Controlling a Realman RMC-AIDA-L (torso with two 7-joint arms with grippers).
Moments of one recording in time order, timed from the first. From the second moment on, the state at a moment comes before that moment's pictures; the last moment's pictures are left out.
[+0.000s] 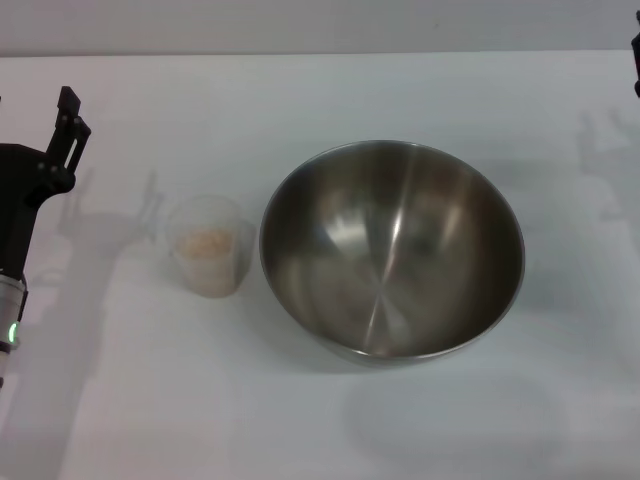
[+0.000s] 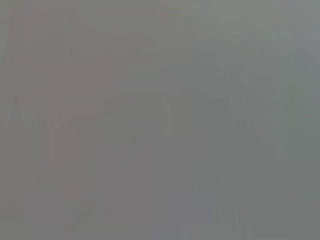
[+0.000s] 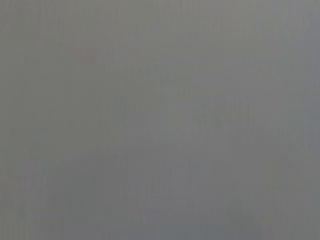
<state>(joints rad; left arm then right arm) -0.31 -2.08 -0.49 -0.35 1.95 1.45 0.01 0.44 2.07 -2.03 -0.13 0.62 -1.35 0.24</state>
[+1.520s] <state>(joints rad) -0.20 -2.08 -0.22 -0.32 1.95 1.33 0.03 0.58 2.05 -1.99 -0.10 0.62 -1.13 0.20</state>
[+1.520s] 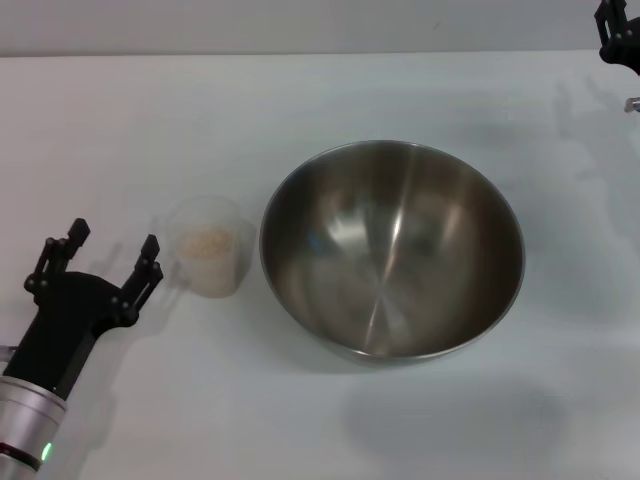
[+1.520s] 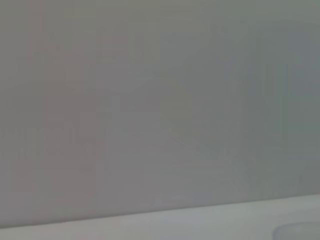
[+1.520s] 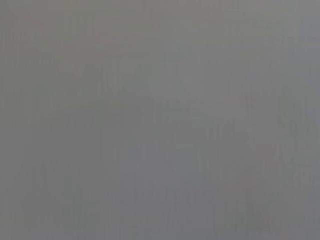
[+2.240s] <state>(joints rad) -0.23 -2.08 -0.22 -0.29 1.94 1.26 0.03 0.57 2.05 -1.99 -0.11 0.62 -1.13 0.18</state>
